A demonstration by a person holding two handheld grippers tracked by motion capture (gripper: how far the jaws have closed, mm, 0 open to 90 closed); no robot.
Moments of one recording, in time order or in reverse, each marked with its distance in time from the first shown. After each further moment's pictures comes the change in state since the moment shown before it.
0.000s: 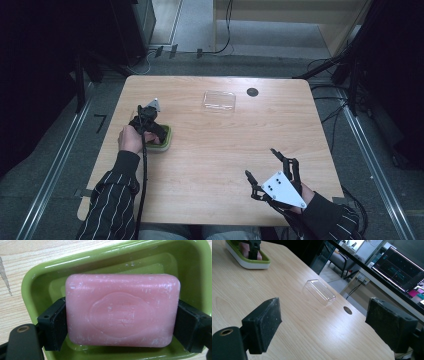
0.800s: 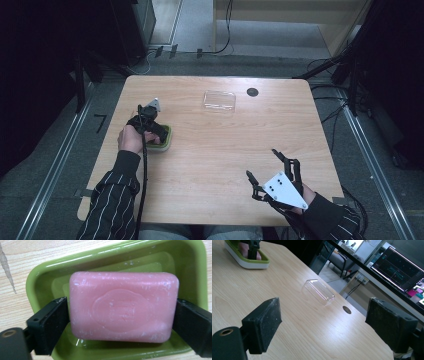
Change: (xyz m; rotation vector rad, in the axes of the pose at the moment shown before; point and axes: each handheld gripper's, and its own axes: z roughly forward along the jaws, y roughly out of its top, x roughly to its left) left arm -0.002 -0.001 -0.005 0.000 0.010 0.000; right arm -0.001 -0.001 -0.002 0.000 -0.006 0.004
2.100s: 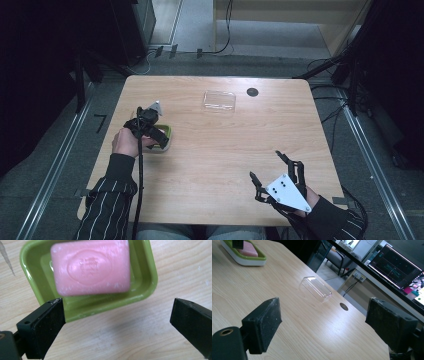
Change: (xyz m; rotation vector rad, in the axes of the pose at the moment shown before) left arm -0.021 -0.030 -0.037 0.005 -0.011 0.104; right arm -0.002 -0.003 -0.007 0.016 -0.021 -0.002
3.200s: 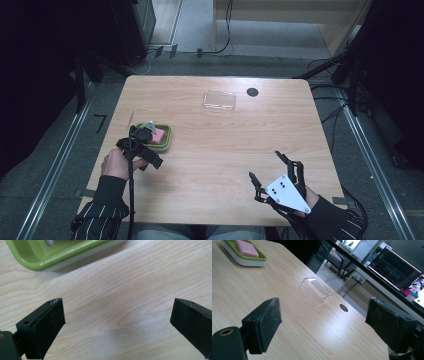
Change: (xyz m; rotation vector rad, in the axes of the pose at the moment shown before) left arm -0.016 -0.063 -0.004 0.003 -0.007 0.033; right arm 0.001 0.000 0.000 -0.011 -0.001 -0.011
